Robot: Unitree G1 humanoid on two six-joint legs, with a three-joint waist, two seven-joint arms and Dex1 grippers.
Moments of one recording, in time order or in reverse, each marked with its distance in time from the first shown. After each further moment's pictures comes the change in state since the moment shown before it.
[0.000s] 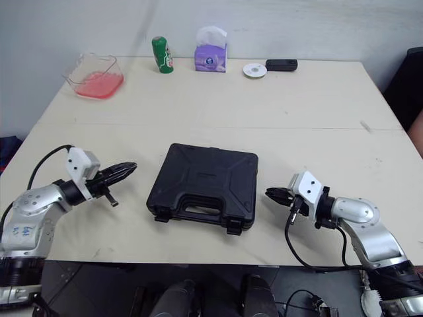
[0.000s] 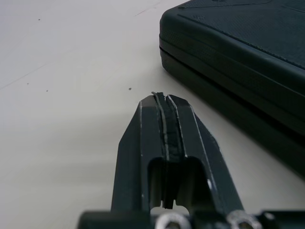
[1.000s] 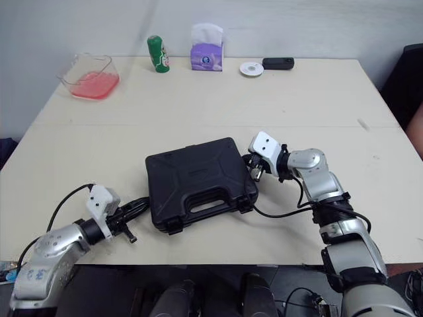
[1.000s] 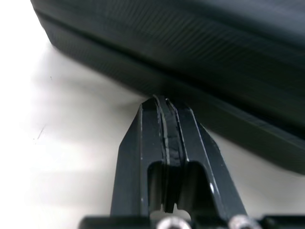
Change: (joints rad) left arm 0.397 -0.184 0.035 -0.431 -0.030 0.203 0.120; right arm -0.591 0.278 0.124 0.529 -0.332 -0.002 0.084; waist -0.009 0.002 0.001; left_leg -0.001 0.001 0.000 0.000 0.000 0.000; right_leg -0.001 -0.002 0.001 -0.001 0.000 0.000
